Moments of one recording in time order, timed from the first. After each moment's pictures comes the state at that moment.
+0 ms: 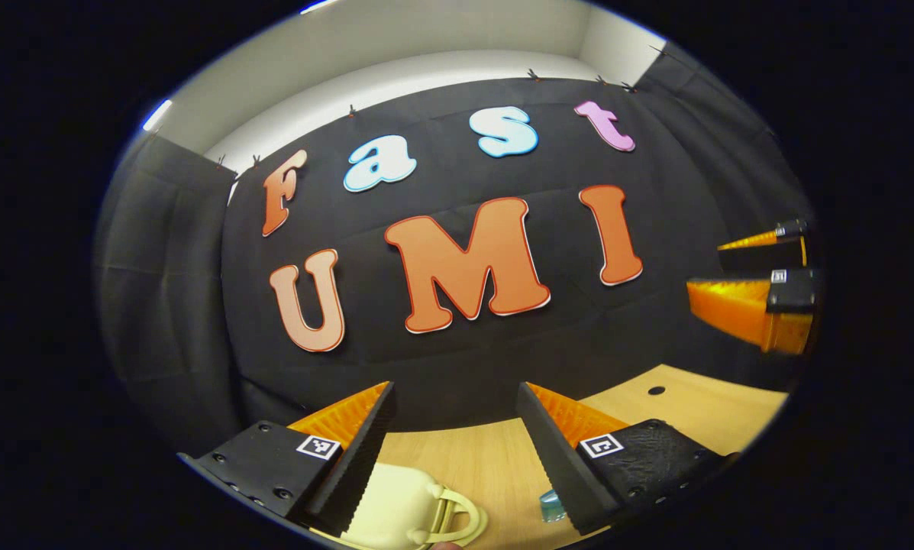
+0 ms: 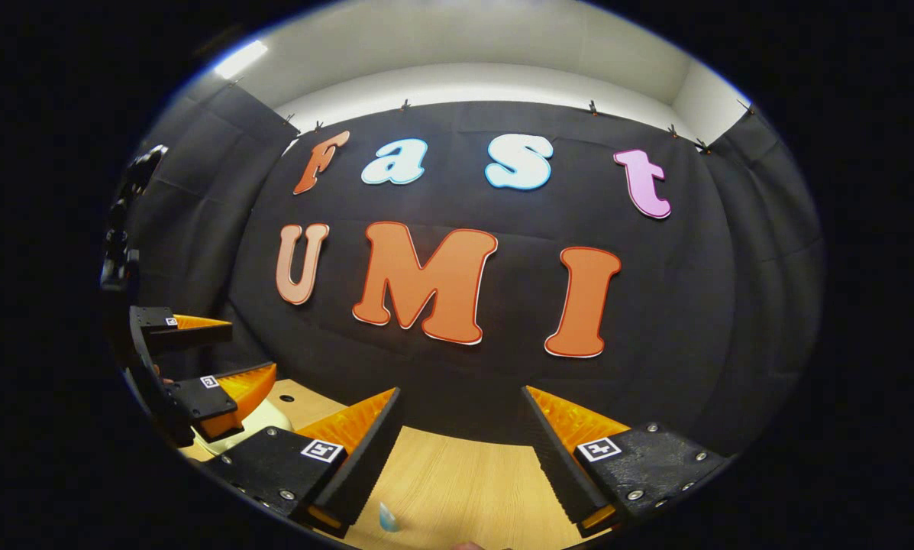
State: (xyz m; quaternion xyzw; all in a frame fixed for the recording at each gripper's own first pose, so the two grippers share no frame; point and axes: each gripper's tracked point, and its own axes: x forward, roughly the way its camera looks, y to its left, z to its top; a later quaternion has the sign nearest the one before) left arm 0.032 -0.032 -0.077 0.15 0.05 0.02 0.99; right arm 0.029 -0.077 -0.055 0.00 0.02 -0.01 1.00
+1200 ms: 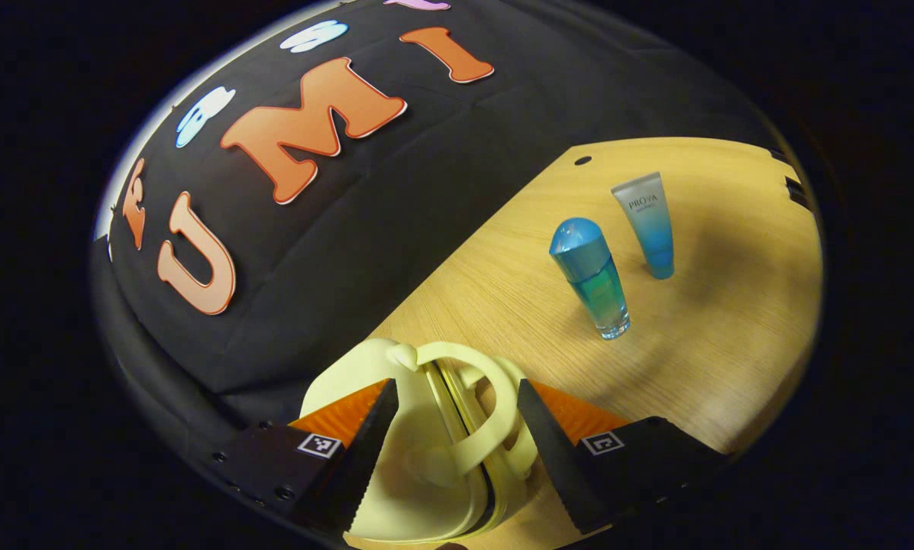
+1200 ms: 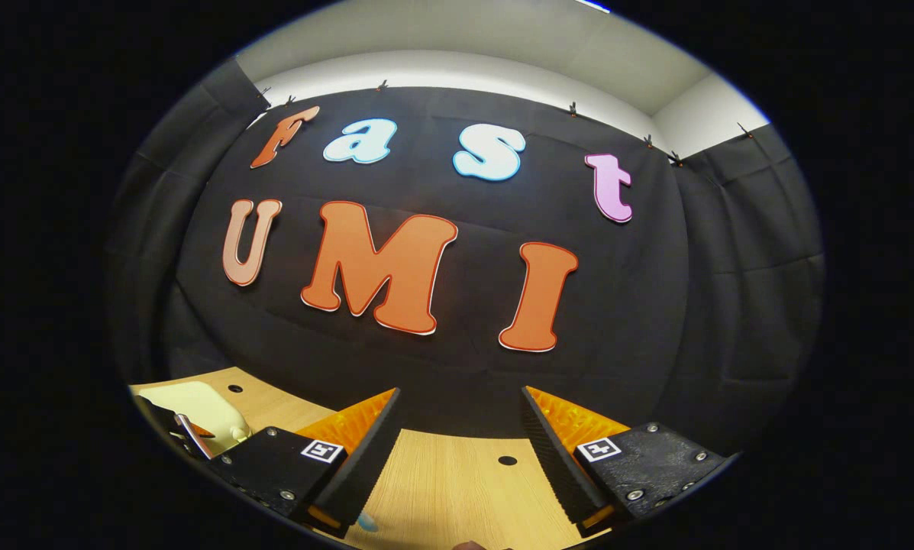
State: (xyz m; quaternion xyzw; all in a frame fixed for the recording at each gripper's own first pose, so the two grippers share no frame) left arm -0.003 0.021 -0.348 0.36 0.30 -0.13 0.87; right arm 0.037 -0.090 -0.057 -0.04 0.05 -0.12 0.99
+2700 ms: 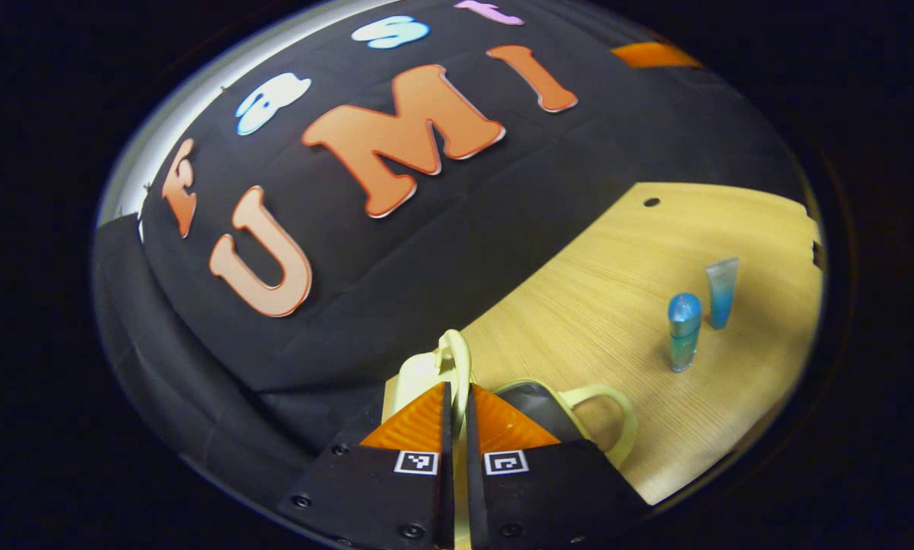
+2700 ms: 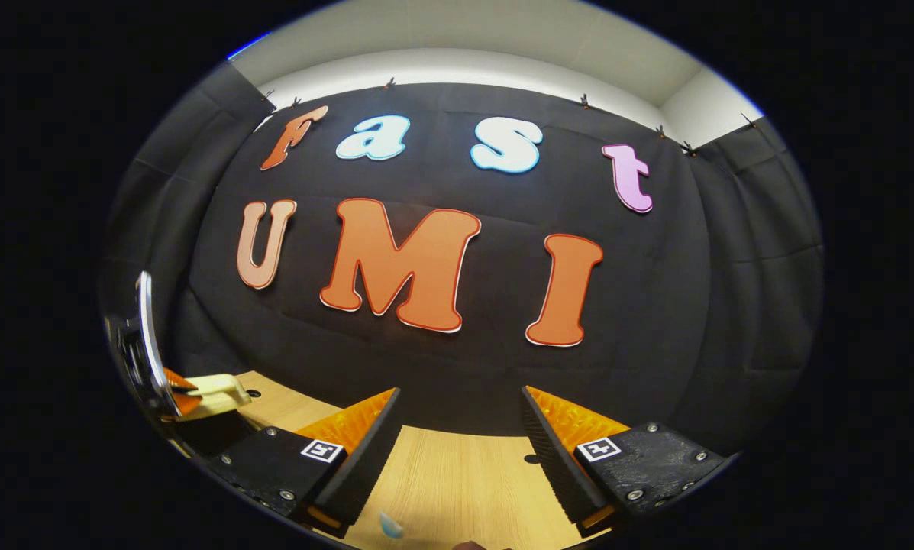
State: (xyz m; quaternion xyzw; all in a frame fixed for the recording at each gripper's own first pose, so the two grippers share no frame) left arm 0.033 0.091 -0.218 0.30 0.25 -0.03 0.92; right arm 0.062 -0.053 -0.066 -0.02 0.05 -0.08 1.00
